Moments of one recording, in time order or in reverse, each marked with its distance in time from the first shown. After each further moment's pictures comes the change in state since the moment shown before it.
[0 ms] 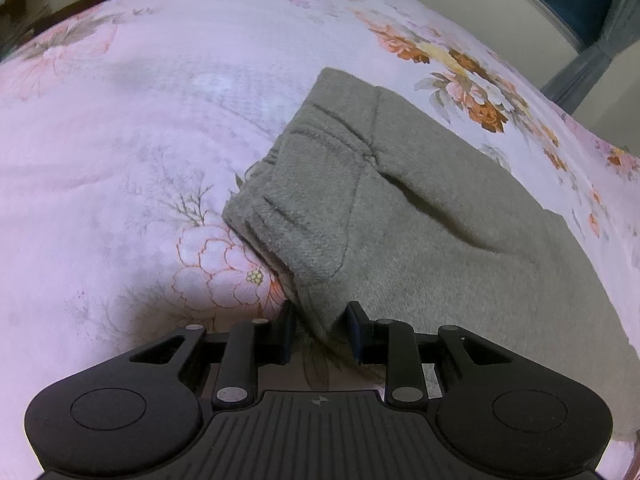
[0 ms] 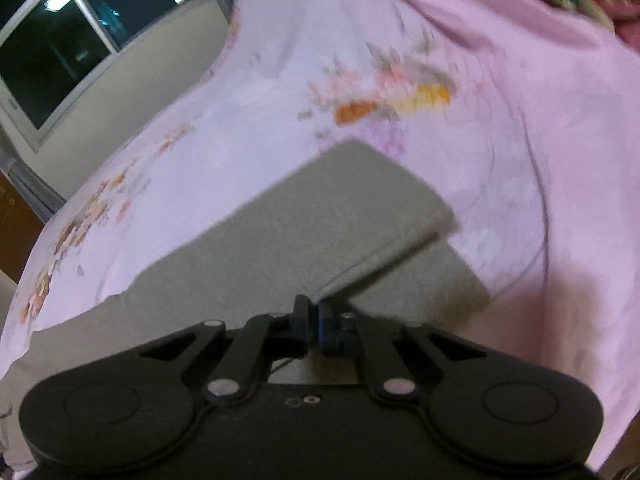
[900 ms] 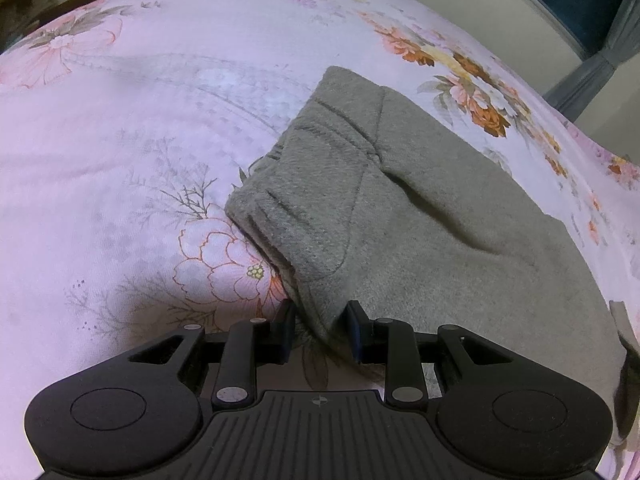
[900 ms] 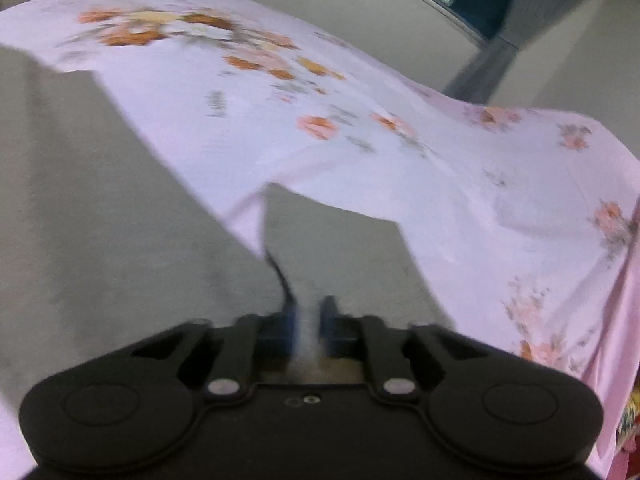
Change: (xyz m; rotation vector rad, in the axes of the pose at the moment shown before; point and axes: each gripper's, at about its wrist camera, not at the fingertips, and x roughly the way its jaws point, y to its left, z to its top) left arm 0.001 0.005 -0.001 -0.039 0.008 -0.011; right arm 0.088 0.257 -0.049 -1.000 0.055 -0.170
